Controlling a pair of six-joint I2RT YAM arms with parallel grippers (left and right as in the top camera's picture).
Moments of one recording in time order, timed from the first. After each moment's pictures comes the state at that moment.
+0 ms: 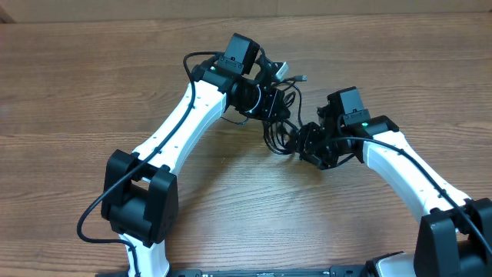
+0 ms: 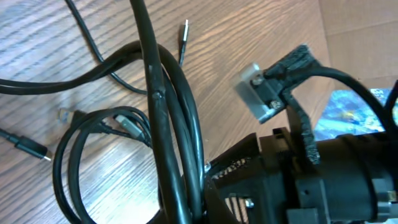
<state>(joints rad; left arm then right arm) -0.46 1.97 1.67 -0.82 0.73 -0.18 0.28 1.58 1.00 -0.66 -0.53 0.73</state>
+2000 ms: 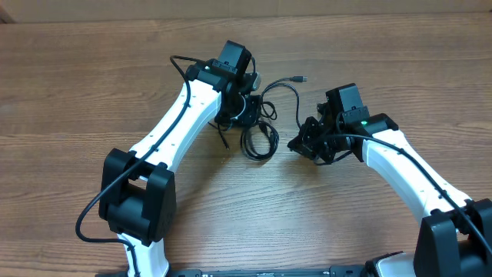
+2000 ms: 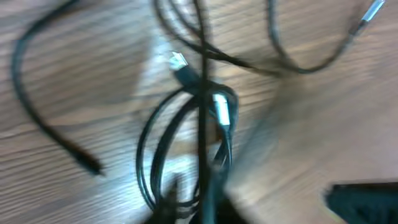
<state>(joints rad) -0.43 1.97 1.65 -1.00 0.30 -0.28 0.28 1.58 1.03 -0.66 -0.54 0.82</state>
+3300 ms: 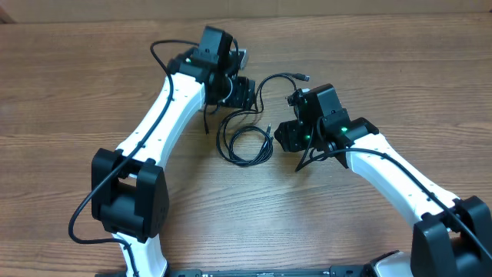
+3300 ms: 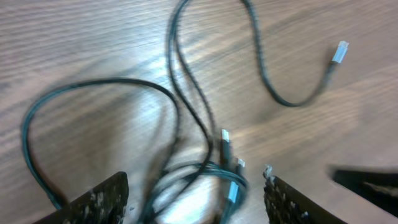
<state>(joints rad) -0.35 1.97 1.69 -0.88 0.30 -0.17 0.41 1.59 1.03 -0.47 -0.22 0.19</state>
